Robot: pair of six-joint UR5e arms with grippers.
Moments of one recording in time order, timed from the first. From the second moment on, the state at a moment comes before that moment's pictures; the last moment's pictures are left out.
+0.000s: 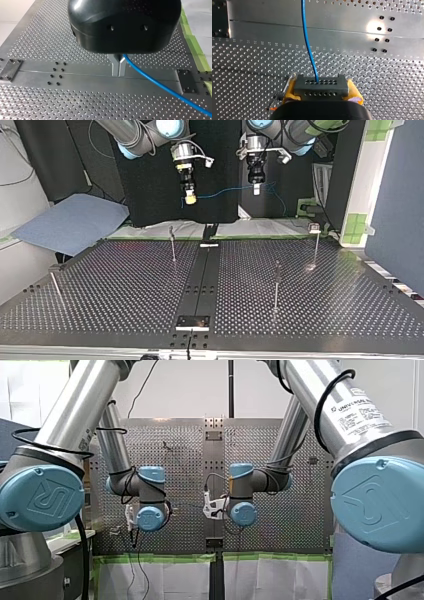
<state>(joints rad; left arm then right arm) -0.54 -1.99 -2.39 -1.89 -2.15 -1.62 2.37 -1.00 2.02 -1.04 1.83 1.47</state>
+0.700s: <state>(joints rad) -0.58 -2.03 -2.39 -1.93 -2.19 -1.61 2.36 -1.00 2.01 -1.02 1.85 1.47</state>
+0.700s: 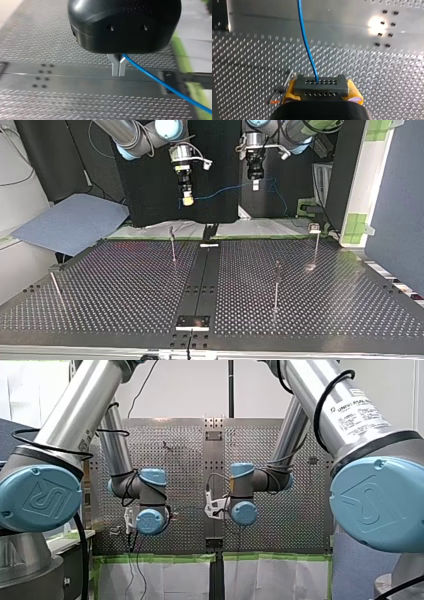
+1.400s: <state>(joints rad) -0.66 -2.14 -2.39 -1.97 -2.36 -1.60 2.35 -1.00 2.01 -0.81 1.88 1.47</state>
